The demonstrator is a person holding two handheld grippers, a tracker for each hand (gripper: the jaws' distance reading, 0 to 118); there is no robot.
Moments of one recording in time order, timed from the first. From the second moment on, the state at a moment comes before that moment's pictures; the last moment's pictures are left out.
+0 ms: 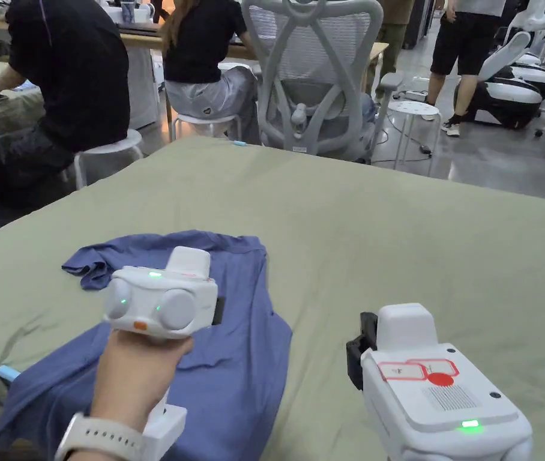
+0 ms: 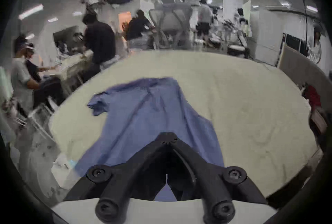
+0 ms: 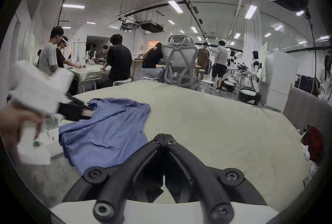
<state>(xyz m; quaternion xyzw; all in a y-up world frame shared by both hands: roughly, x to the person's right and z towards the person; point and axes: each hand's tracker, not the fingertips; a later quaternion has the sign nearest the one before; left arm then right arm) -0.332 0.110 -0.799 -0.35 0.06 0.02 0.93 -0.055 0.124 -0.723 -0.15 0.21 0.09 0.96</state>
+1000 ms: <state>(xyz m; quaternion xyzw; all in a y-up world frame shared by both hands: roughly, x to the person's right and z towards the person) -0.250 0.117 -0.987 -0.41 -0.04 0.01 0.91 0.086 0.124 -0.791 -0.18 0.08 0.05 0.98</state>
